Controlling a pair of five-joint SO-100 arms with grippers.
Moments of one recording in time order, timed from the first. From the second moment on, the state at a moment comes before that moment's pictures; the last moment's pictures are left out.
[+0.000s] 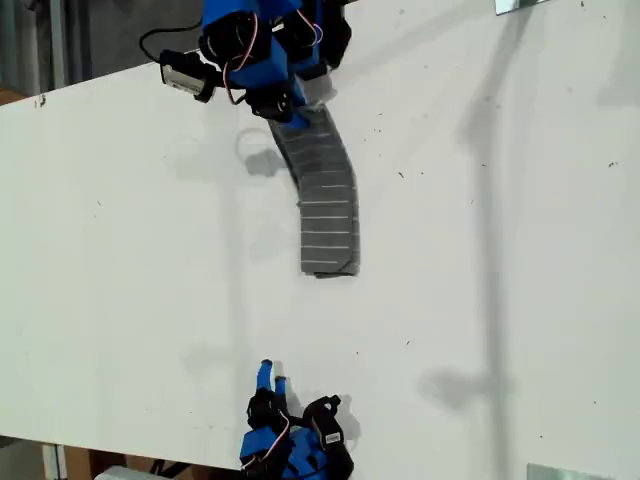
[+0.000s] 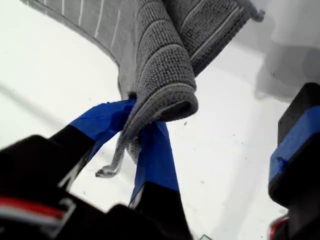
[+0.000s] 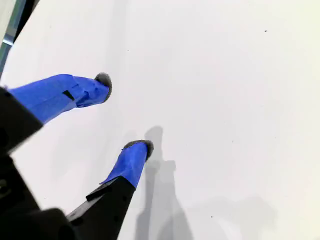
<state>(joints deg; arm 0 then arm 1) -36.4 198.2 176.8 75.7 -78.0 -5.0 136.1 116.9 98.8 103.8</state>
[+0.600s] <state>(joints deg) -36.4 198.2 176.8 75.6 -77.4 0.8 86.3 70.1 91.0 74.6</state>
